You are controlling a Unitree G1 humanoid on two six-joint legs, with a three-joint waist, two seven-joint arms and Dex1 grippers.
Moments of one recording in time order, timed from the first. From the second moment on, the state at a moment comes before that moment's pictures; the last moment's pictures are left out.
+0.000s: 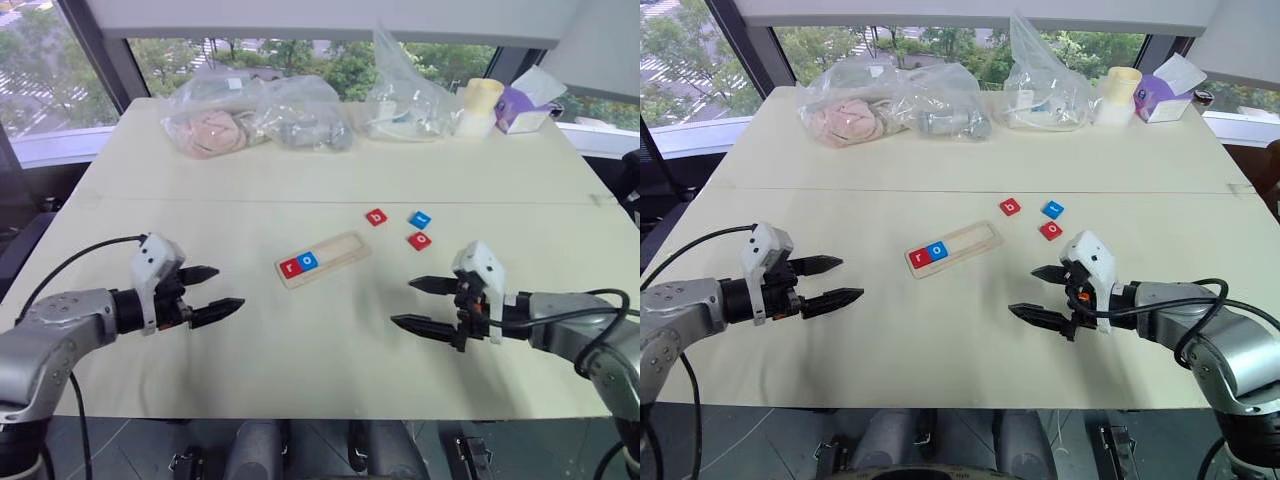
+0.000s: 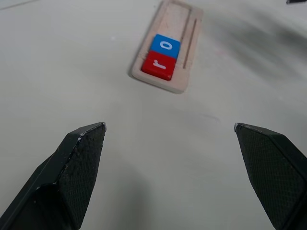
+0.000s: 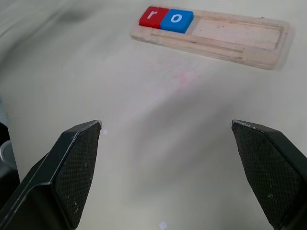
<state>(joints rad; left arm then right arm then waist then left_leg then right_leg) -0.05 0.83 0.25 -0.41 -0.66 0.79 -0.84 -0.10 -0.85 -0.12 -0.51 0.69 0.88 0.82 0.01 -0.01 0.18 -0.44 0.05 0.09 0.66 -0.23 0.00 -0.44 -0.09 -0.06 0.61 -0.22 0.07</state>
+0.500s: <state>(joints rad) -0.09 0.83 0.24 -0.39 -0.62 0.75 -0.84 -0.11 -0.84 -0.10 -0.51 0.68 0.87 0.80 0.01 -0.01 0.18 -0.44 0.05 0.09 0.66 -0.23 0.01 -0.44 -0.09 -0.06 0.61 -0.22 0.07</state>
